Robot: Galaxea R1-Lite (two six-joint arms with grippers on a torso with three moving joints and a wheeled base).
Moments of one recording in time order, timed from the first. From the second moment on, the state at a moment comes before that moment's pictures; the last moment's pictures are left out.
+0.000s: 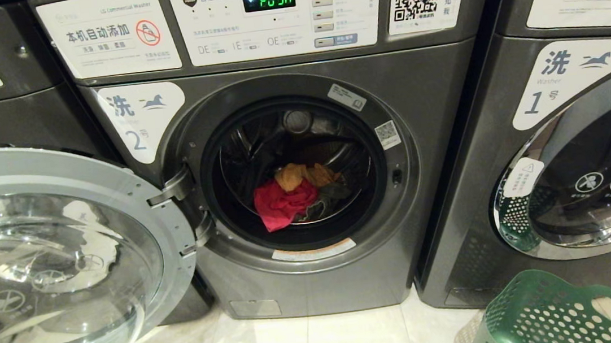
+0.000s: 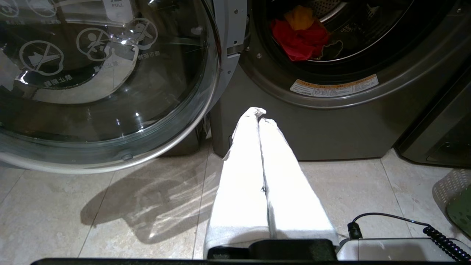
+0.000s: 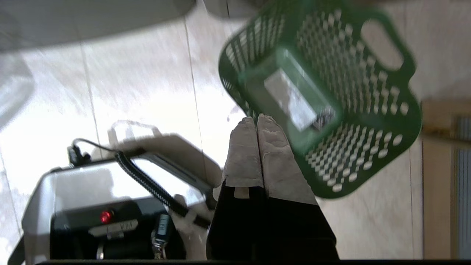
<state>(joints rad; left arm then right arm) -0.01 0.00 0.00 0.00 0.00 0.01 -0.01 1.14 -0.67 0.29 -0.09 0.17</state>
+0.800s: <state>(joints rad) -0.01 0.00 0.00 0.00 0.00 0.01 -0.03 1.95 -0.54 -0.23 -0.05 0.05</state>
